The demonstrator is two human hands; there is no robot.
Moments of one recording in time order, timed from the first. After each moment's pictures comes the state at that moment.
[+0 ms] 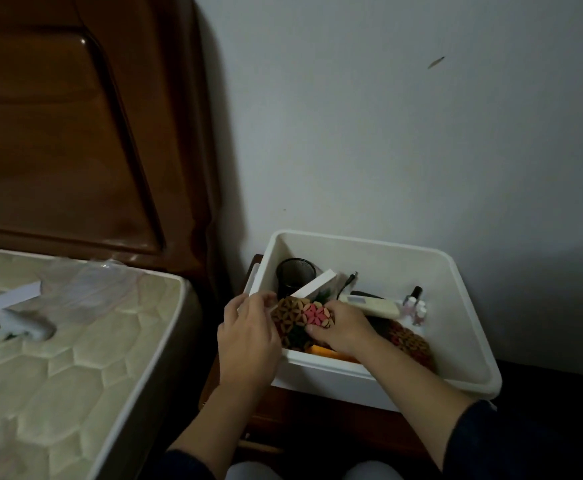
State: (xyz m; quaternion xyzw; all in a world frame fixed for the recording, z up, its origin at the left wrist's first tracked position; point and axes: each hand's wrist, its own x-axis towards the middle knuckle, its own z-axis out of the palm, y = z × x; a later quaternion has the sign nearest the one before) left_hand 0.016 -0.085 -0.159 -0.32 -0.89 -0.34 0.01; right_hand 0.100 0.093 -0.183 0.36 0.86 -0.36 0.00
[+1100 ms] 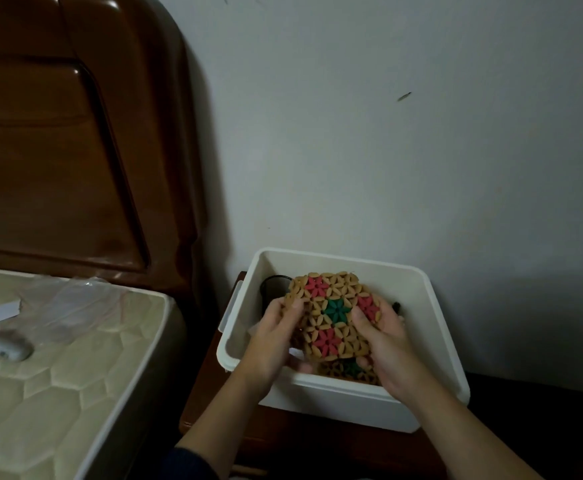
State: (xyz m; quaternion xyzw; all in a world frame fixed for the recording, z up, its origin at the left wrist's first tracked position) left_hand 0.034 -0.046 -0.133 -0.23 -0.58 -0.66 -0.42; right_hand 0.181 0.108 -0.153 0.28 0.57 -0.72 -0.28
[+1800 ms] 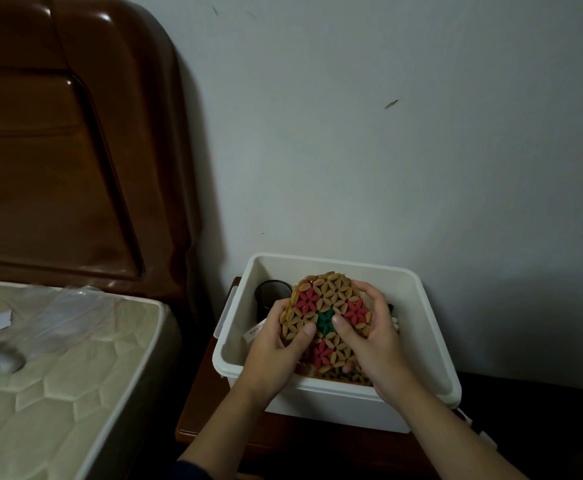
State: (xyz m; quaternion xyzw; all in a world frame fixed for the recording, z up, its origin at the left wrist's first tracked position) left_hand 0.049 -0.047 -0.134 -0.34 -0.58 -0.67 -0.31; right_hand 0.181 0.096 -0.149 0.25 0.66 -0.61 -0.36
